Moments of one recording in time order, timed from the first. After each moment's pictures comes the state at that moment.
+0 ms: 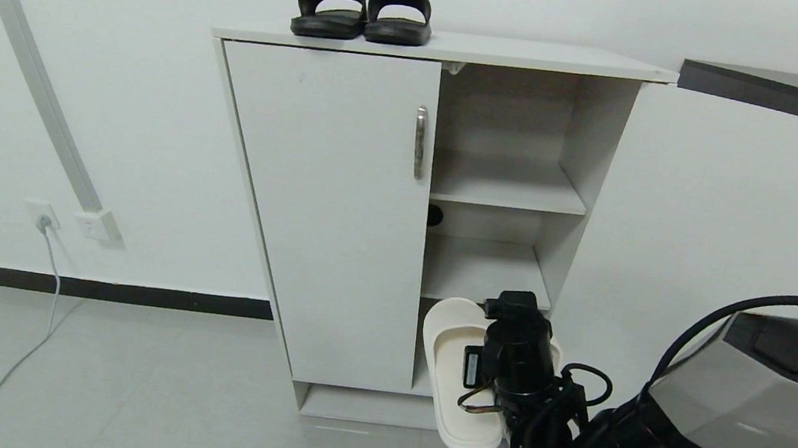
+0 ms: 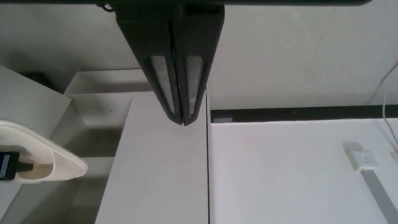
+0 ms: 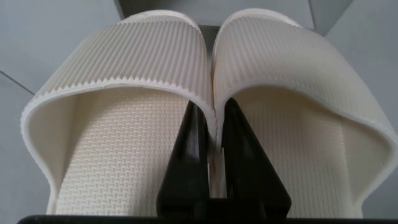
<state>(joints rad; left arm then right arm) 0.00 0.00 0.00 0.00 -0.01 0.00 0.77 2.18 -0.91 -0.89 -0.66 0.26</state>
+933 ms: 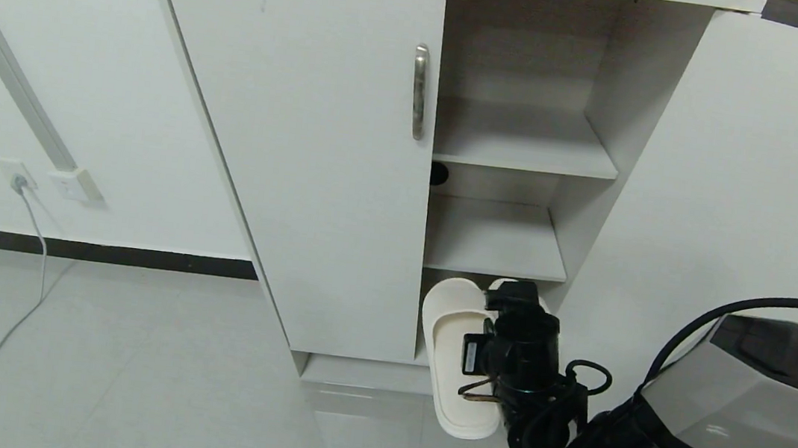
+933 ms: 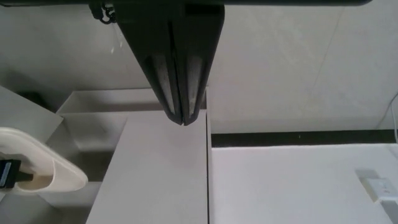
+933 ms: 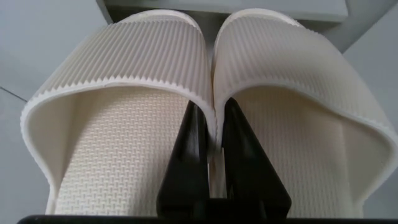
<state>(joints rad) 0.00 0.00 0.00 0.00 -0.01 0.00 0.78 2.19 -0.90 -1.07 -0.67 0.17</state>
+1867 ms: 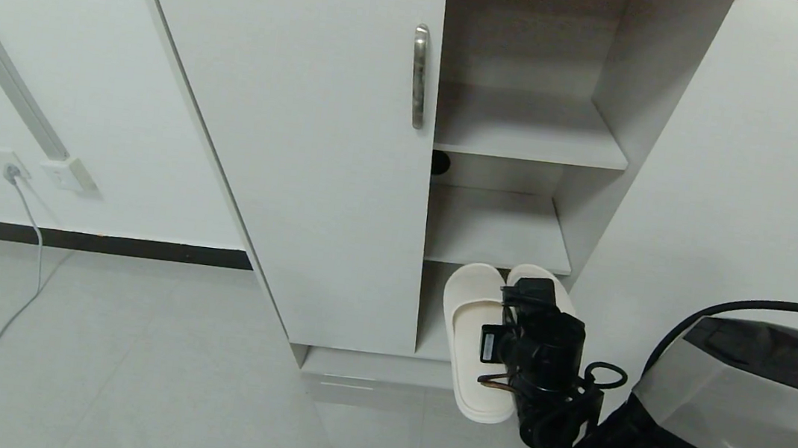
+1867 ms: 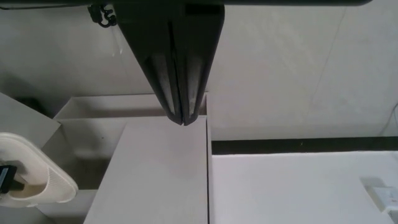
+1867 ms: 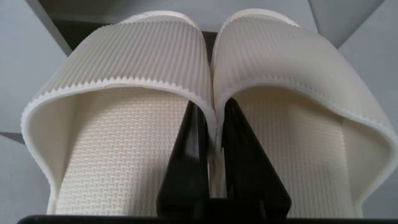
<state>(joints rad) 0.00 0.00 0.00 0.00 -0.01 0.00 0.71 2.24 -0.86 -1.28 -0.69 0.05</state>
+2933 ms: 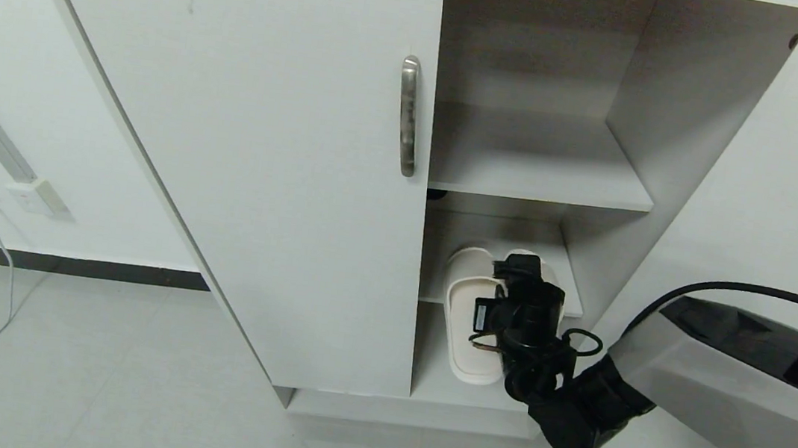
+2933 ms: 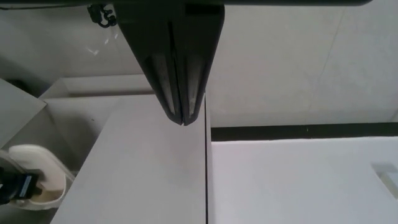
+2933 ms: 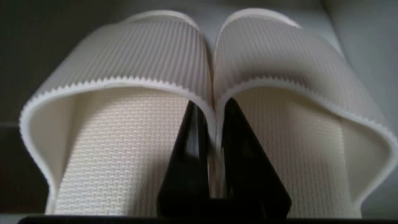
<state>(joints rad) 0.00 0.00 0.00 0.00 -0.01 0.01 0.64 2.35 -1.15 -1.11 -0.63 0.05</state>
